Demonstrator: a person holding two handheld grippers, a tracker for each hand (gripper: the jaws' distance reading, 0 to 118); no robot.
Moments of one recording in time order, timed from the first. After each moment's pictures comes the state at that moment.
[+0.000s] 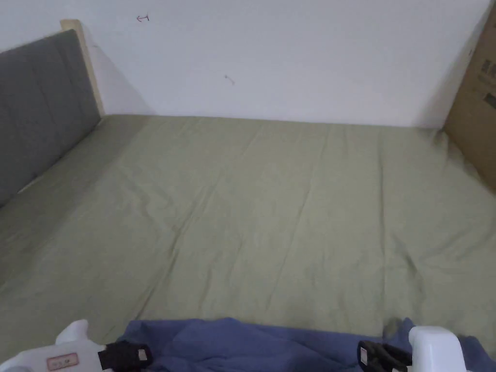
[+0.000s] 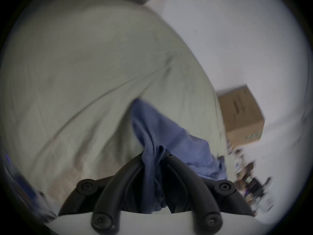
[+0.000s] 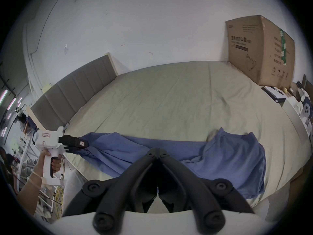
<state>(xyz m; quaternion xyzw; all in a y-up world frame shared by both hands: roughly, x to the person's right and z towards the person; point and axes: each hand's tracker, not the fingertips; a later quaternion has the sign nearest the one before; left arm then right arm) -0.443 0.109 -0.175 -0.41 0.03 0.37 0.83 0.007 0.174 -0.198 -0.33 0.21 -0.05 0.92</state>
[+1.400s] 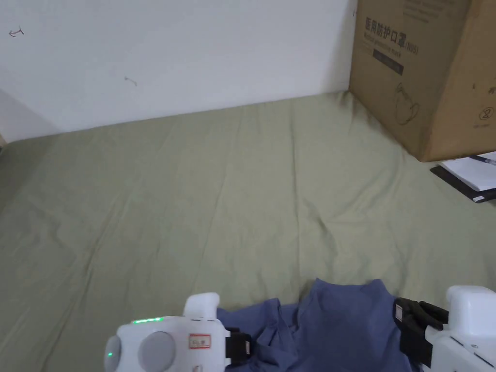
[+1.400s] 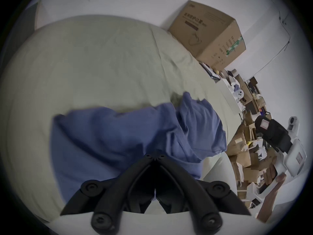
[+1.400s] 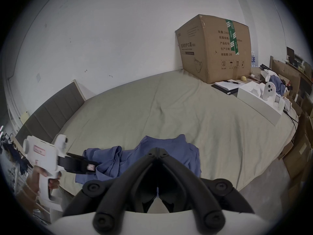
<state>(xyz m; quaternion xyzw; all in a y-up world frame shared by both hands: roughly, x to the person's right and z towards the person) -0.175 0.104 -0.273 -0.52 -0.21 0.16 0.81 0.150 0.178 -0.179 -0.29 0.06 -0.10 0.95</state>
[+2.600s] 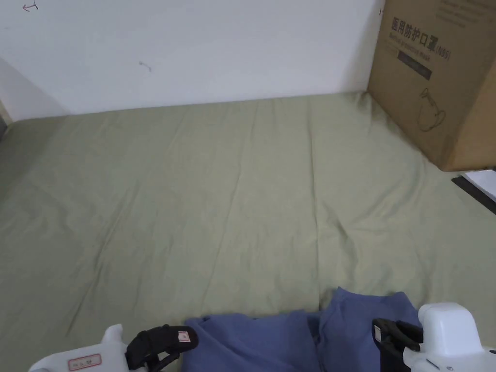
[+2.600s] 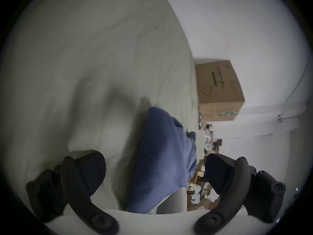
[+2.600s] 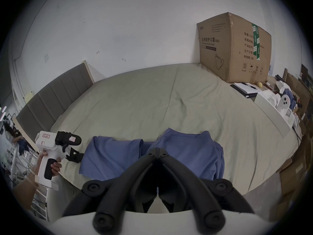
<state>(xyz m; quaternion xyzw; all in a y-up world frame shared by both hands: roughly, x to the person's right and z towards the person) -0.356 0.033 -0.263 -0.46 -0.17 0.51 0.70 0.087 0.175 -0.200 -0.33 0.11 -0.04 0.94</state>
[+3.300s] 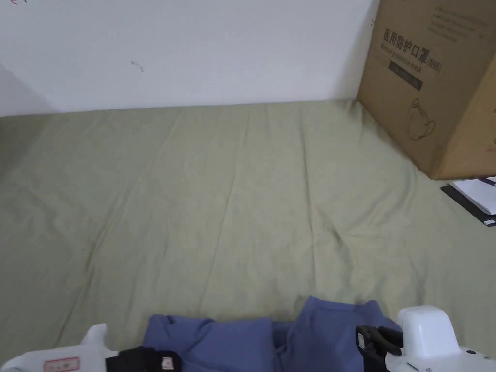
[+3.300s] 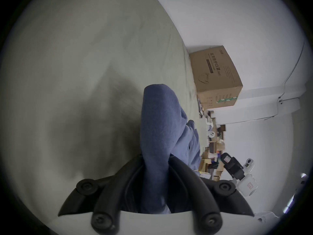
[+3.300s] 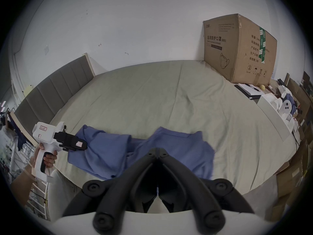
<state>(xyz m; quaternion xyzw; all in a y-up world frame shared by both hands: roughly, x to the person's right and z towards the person) -0.400 0.055 -0.265 -0.49 -0.19 0.44 0.73 0.061 0.182 -0.204 -0.35 0.12 -0.02 0.93</state>
